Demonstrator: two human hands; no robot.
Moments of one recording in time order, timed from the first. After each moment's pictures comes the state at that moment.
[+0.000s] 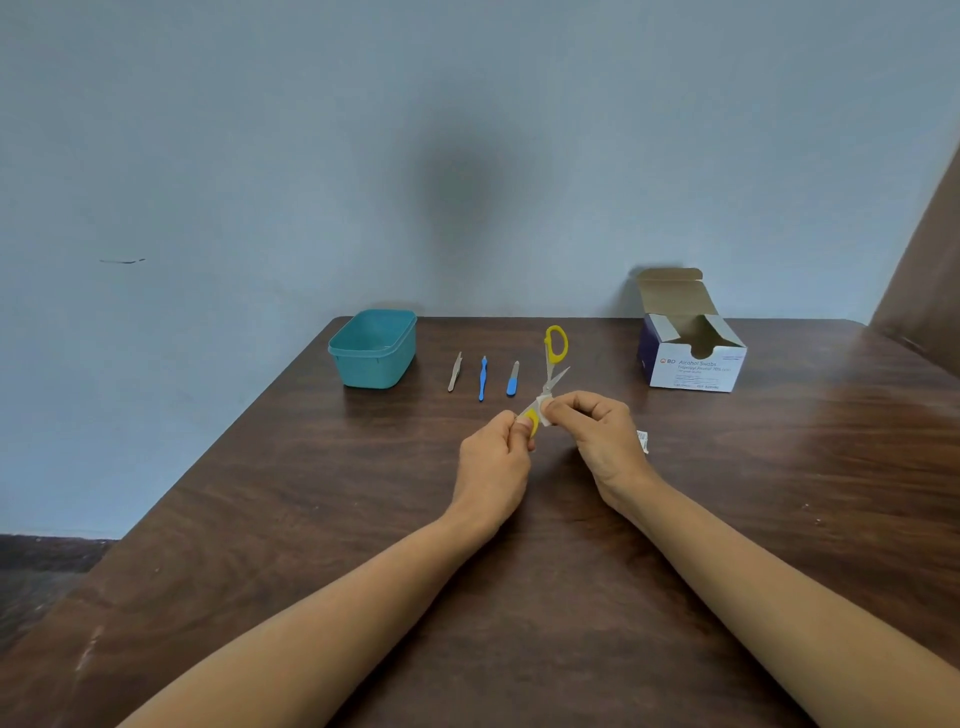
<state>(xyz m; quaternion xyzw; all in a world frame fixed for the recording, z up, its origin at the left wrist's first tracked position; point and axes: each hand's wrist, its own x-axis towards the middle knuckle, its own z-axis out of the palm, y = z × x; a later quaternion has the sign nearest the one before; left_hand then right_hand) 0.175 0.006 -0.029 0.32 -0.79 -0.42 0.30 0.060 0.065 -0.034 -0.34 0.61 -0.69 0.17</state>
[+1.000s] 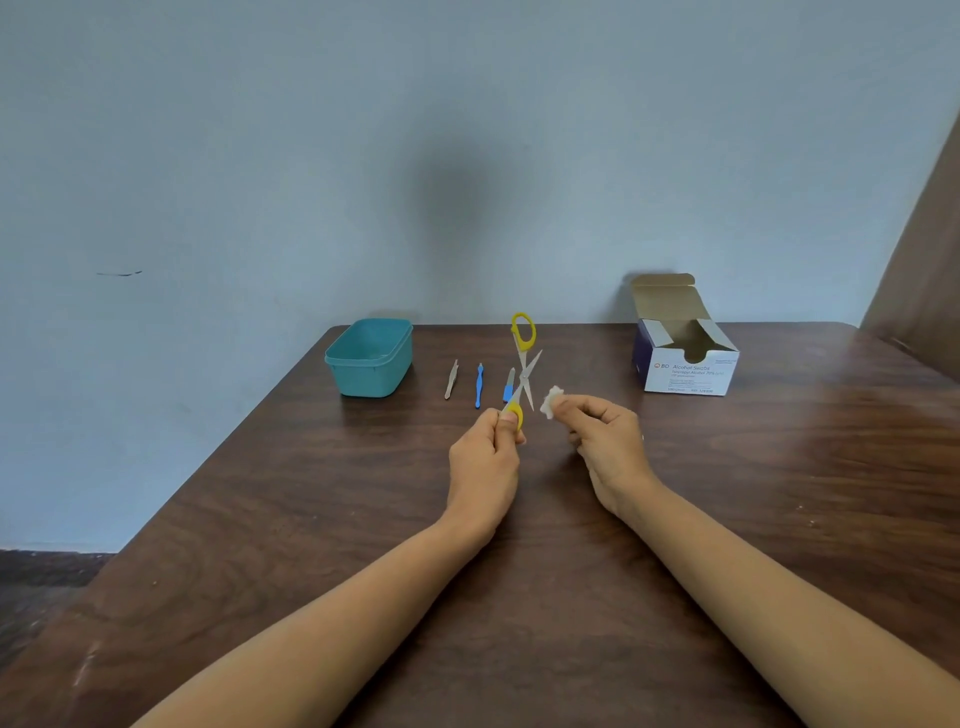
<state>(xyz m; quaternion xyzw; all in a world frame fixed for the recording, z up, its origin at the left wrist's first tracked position) 0.172 0.003 -0.032 0.33 -0.74 -0.44 0.37 0.060 0.066 -0.031 -0.25 0.57 -0.76 0.21</state>
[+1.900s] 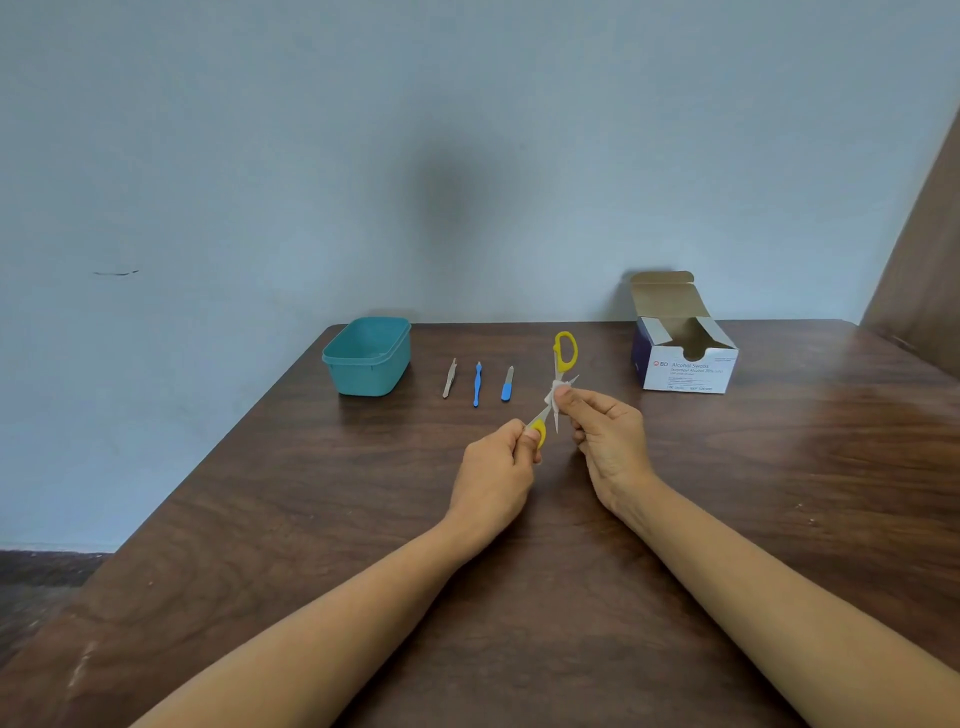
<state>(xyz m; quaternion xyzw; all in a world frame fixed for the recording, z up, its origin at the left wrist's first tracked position) 0.174 0.006 -0.032 0.28 -0.84 -0.38 0.27 0.063 0.070 -0.025 -0.22 0.53 -0.79 0.22</state>
